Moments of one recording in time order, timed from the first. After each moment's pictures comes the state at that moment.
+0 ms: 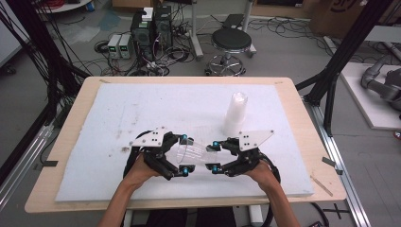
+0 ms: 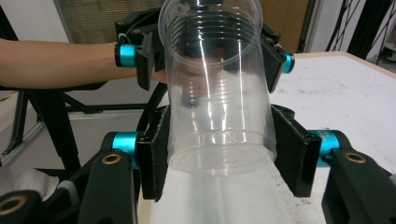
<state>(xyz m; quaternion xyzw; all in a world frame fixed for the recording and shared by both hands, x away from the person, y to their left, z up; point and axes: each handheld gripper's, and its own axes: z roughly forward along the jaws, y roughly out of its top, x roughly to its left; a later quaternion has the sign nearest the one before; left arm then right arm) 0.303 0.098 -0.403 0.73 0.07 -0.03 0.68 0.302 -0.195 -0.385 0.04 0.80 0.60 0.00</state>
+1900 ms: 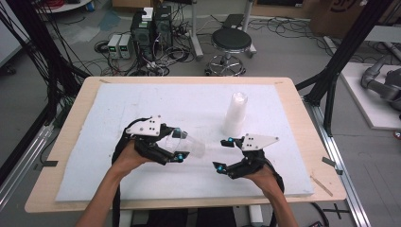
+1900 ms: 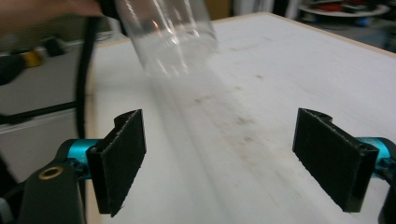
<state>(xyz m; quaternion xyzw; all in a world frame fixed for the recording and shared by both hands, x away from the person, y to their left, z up) 0.322 0.118 -0.365 0.81 0.07 0.03 0.58 0.297 -0.213 -0.403 0.17 0.81 0.55 0.08</state>
